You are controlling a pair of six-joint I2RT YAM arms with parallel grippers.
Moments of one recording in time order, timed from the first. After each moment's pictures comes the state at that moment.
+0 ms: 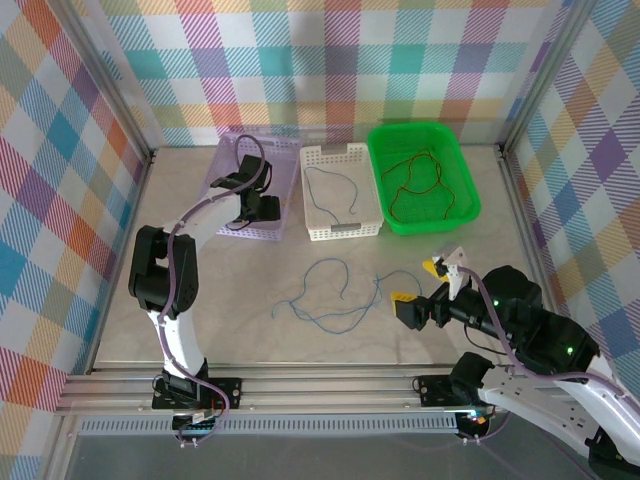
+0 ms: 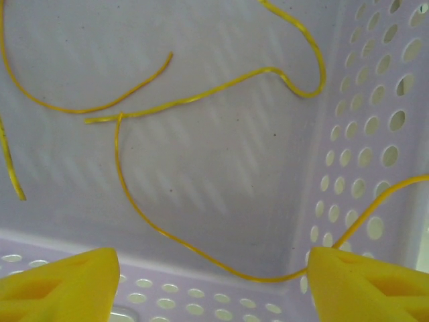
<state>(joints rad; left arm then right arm) -0.30 1.89 1.47 -0.65 -0.15 -0.34 0.88 0.49 0.94 -0.83 0.01 0.18</state>
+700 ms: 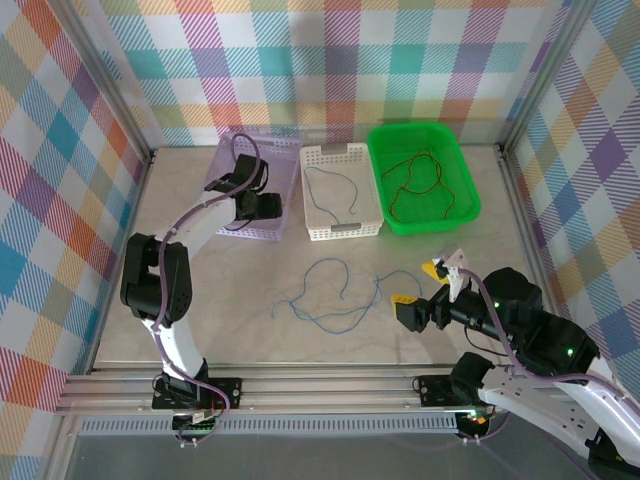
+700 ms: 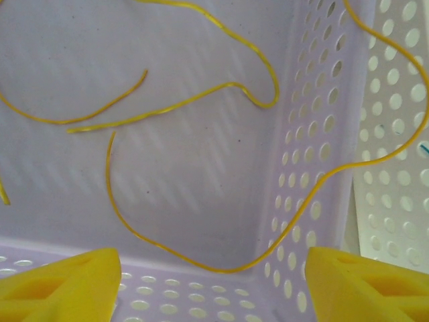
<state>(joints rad) -0.30 1.83 1.42 -0.60 -0.09 -0.34 0.88 0.47 0.93 -0.83 -0.01 0.19</state>
